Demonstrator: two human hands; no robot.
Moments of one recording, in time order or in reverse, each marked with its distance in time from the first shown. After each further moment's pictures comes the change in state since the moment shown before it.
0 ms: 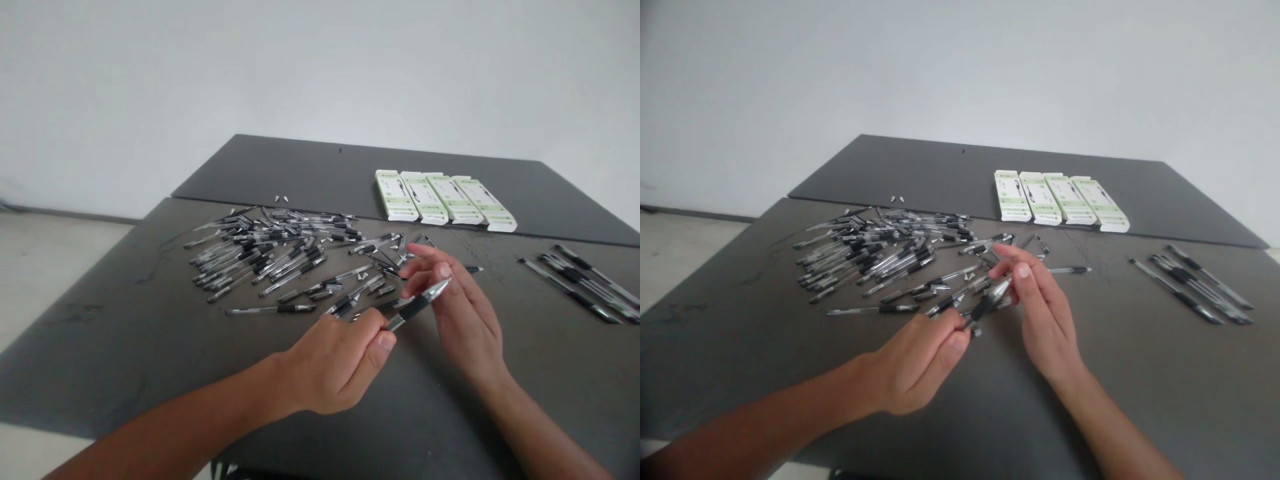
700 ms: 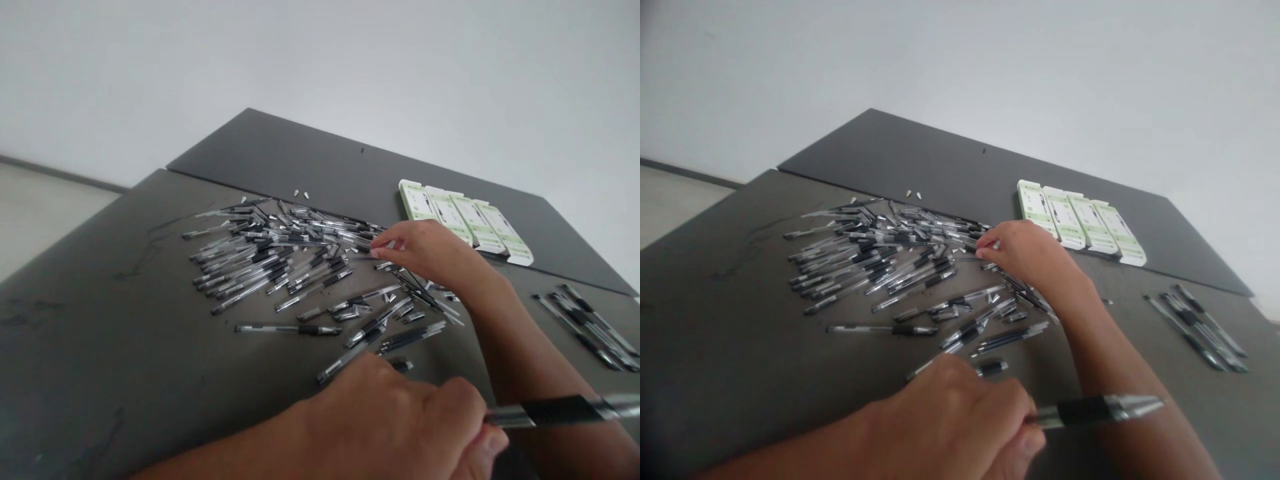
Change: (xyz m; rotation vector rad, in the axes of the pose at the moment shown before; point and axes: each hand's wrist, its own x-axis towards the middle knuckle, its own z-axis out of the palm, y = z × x) left_hand -0.002 0.011 0.003 0.059 0.071 0.123; right_hand 0.153 -0.005 0.051 -1.209 -0.607 -0.215
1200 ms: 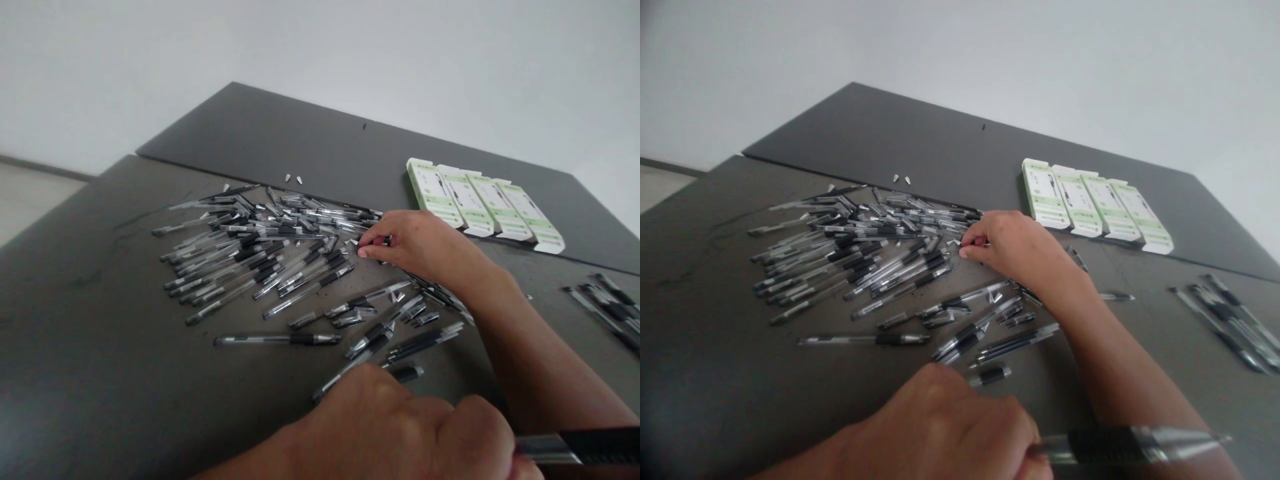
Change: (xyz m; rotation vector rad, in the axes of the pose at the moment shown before) left_hand 0.000 -0.007 0.020 0.045 0.051 -0.068; right_hand 0.013 0.004 0.025 0.067 -0.041 -0.131
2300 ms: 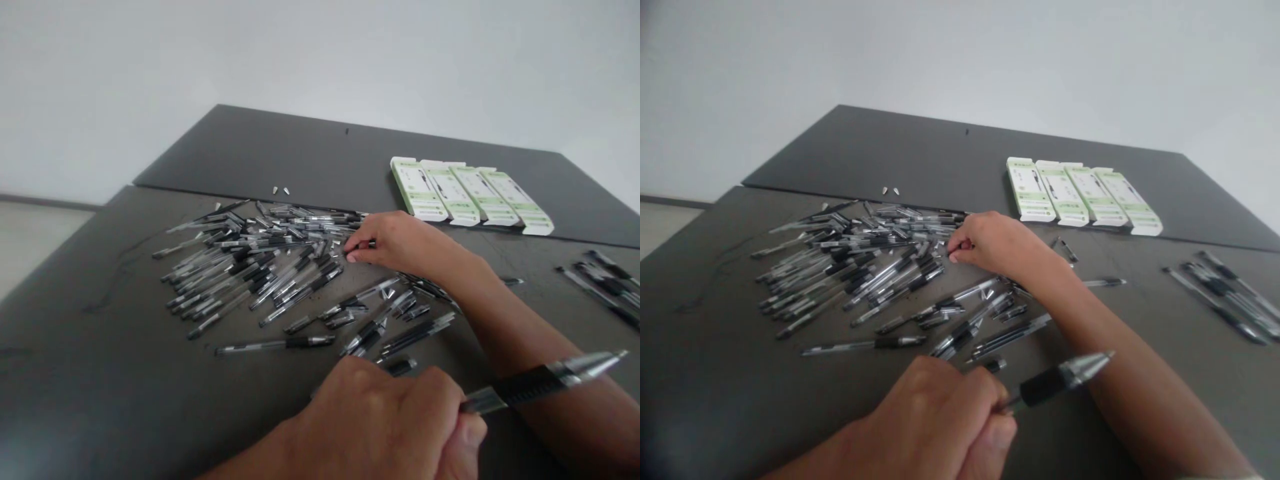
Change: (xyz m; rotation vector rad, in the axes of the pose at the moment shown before) left_hand 0.006 0.005 -0.026 0.071 0.062 -0.052; right_hand 0.004 0.002 0.001 0.101 -0.043 -0.076
